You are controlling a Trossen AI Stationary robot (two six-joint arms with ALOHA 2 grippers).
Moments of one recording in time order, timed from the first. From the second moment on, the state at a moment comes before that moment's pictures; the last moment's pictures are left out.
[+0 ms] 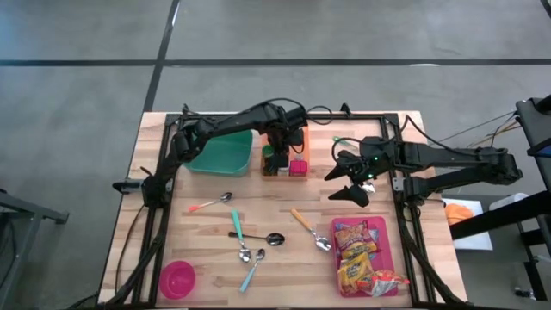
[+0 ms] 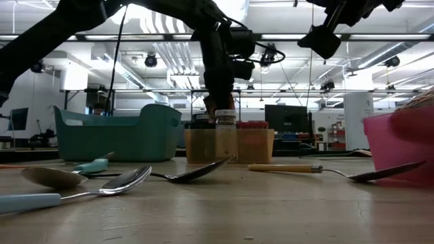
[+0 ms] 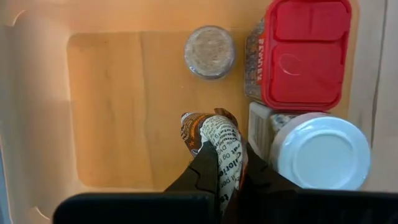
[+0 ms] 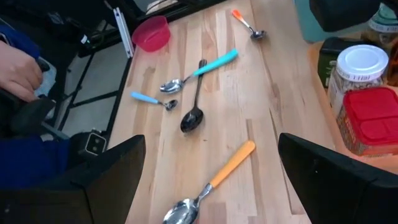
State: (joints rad) left arm 0.35 2.27 2.12 -1.20 0.02 0.37; right arm -0.10 0.97 0.81 -0.40 -0.36 0.31
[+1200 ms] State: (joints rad) left arm 0.35 2.31 2.01 -1.19 0.03 0.45; right arm -0.10 0.97 0.79 -0.38 -0.36 0.27
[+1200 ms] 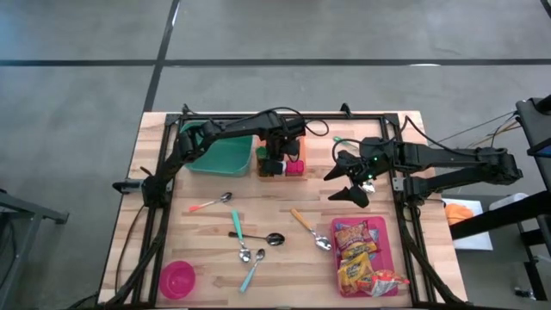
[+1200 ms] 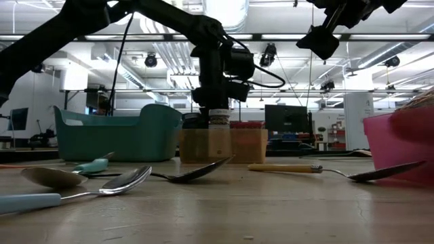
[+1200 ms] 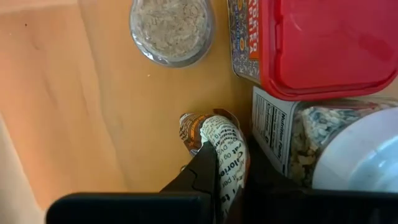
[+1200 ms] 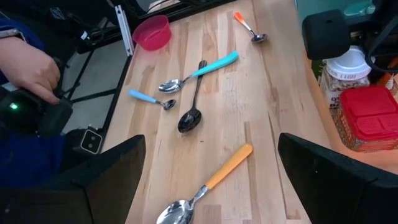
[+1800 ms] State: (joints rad) left arm 0.35 2.31 2.01 -1.19 0.03 0.45; right arm -0.10 0.97 0.79 -0.38 -0.36 0.28
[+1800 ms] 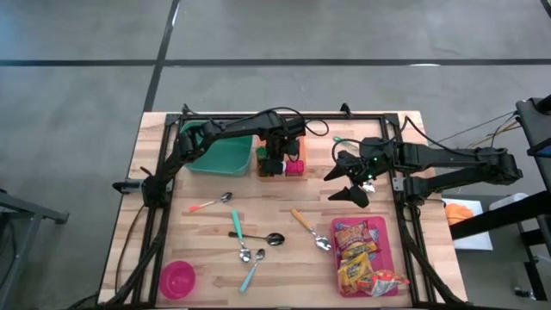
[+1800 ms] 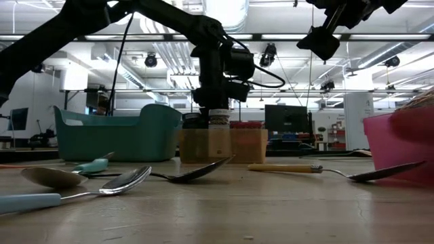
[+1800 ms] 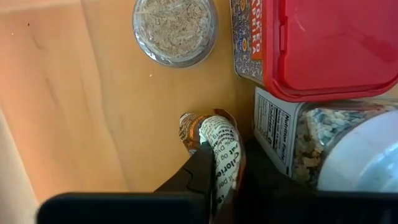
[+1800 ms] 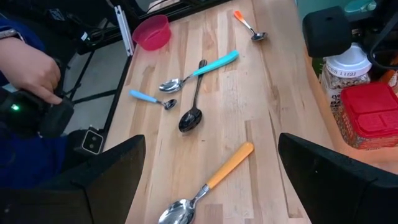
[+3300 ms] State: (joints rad) left arm 0.35 2.31 2.05 -1.29 0.03 0.46; right arm -0.10 0.97 0.79 -0.39 -0.37 0.28
